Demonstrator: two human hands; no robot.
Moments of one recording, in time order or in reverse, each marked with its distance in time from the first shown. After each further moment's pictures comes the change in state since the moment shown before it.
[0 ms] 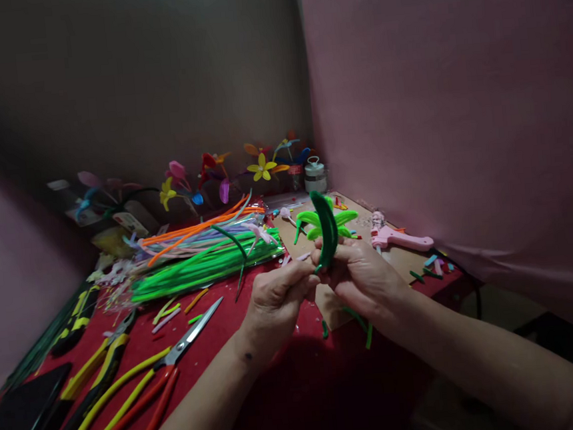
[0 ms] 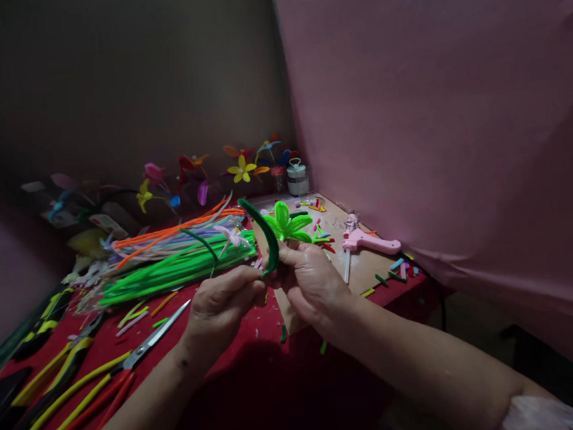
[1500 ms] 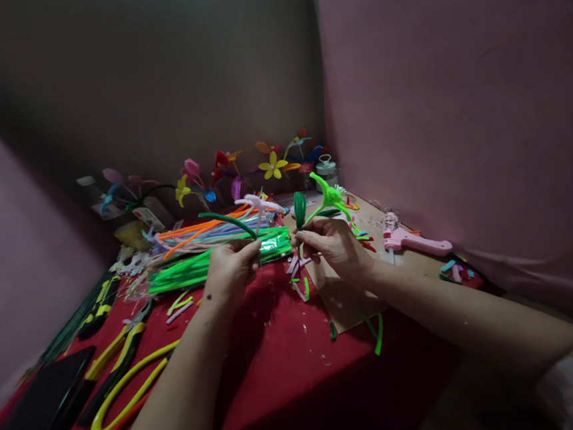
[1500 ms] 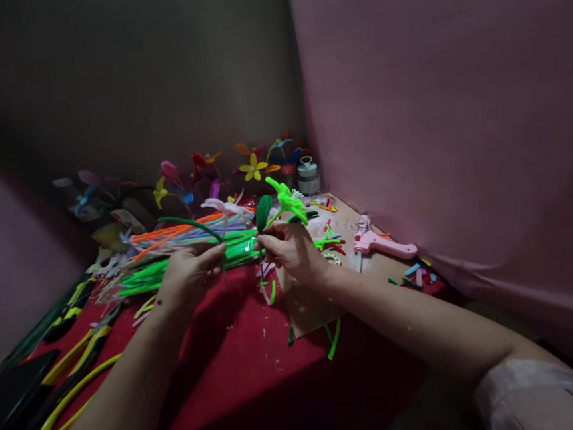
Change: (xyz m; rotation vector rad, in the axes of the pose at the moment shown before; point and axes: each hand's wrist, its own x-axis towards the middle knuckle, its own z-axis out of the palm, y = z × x) left_hand 0.025 -0.048 -0.062 0.087 0.391 -0.620; right_hand 0.056 0.010 -0.011 -0.769 -0.239 -0.311
